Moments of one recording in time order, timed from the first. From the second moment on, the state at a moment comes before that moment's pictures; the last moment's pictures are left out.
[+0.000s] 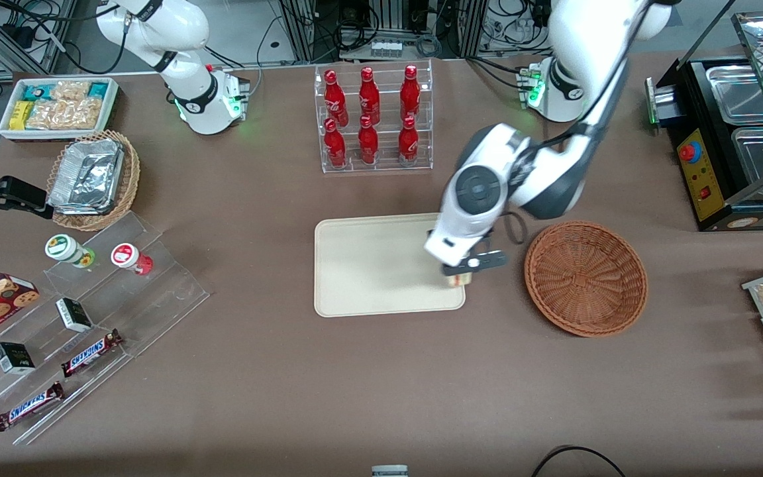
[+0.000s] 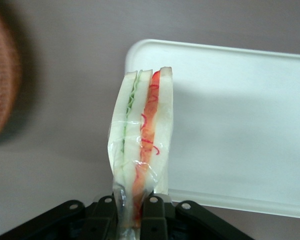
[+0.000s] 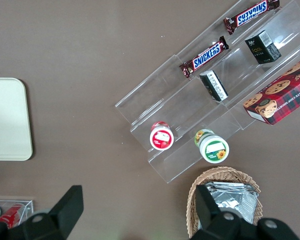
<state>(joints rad) -0.51 0.52 -0.16 -1.58 0.00 1.91 -0.79</state>
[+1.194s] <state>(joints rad) -0.69 0.81 -0.15 -1.32 0.07 1.99 -0.91</state>
